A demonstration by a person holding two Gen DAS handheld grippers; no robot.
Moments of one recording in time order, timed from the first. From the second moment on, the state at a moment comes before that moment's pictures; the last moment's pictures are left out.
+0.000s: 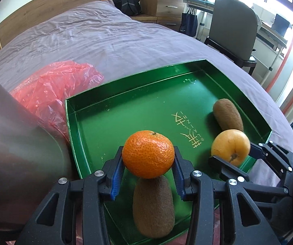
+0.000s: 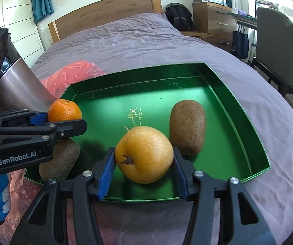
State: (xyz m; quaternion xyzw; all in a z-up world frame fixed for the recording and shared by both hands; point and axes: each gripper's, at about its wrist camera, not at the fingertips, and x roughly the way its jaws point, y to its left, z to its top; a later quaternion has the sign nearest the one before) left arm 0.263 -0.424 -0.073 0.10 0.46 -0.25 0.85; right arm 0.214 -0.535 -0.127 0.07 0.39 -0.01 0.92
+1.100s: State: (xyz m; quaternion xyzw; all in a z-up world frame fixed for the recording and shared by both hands) left arm 0.255 -0.421 -0.072 0.13 0.46 -0.22 0.85; right arm 0.198 -0.522 -0.118 0.02 0.39 -0.02 0.92
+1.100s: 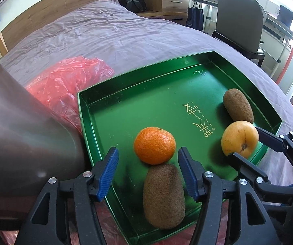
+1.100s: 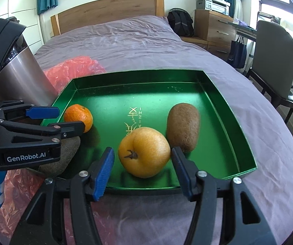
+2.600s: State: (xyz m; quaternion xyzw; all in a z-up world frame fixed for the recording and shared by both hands) left arm 0.064 -0.260 0.013 0.10 0.42 -0.18 0.88; right arm 0.038 -0.417 -0.010 0.04 0.34 0.04 0.94
